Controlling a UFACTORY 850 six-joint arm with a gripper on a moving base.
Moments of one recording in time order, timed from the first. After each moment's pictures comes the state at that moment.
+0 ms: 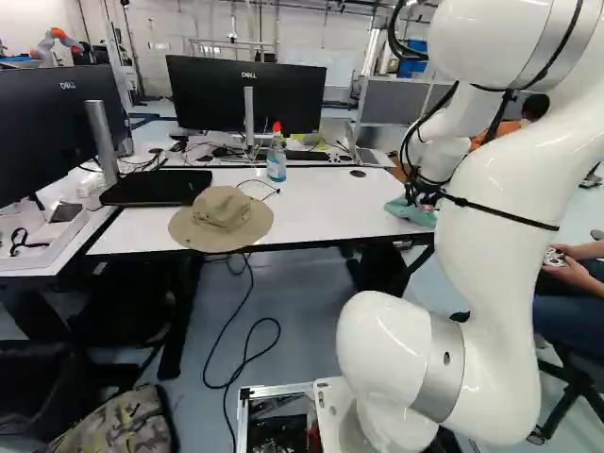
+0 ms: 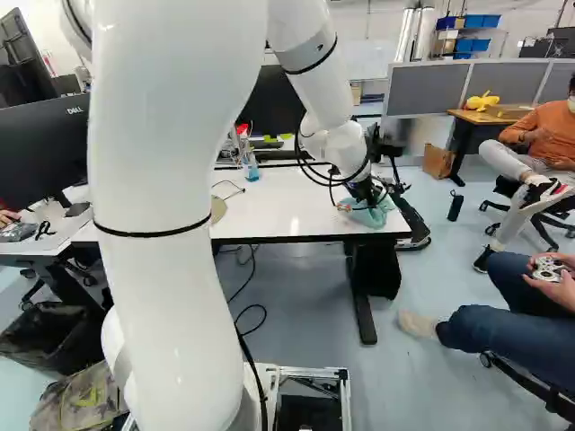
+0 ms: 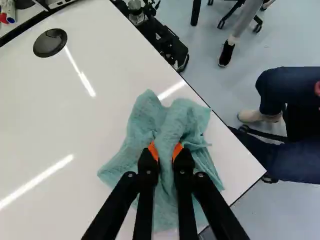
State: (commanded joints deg) arm -33.2 -16.9 -54.9 1.2 -2.9 0.0
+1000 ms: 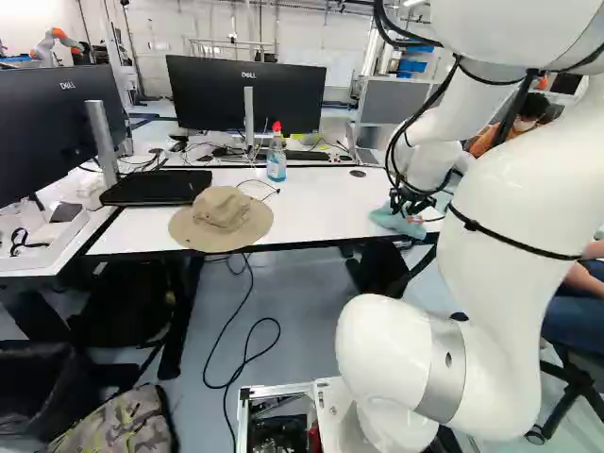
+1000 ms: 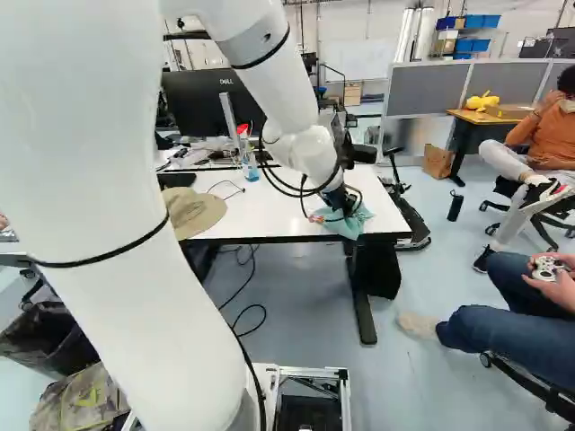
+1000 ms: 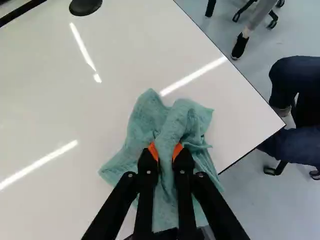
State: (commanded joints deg) arm -28.2 -5.3 -41.5 1.2 -2.2 0.0
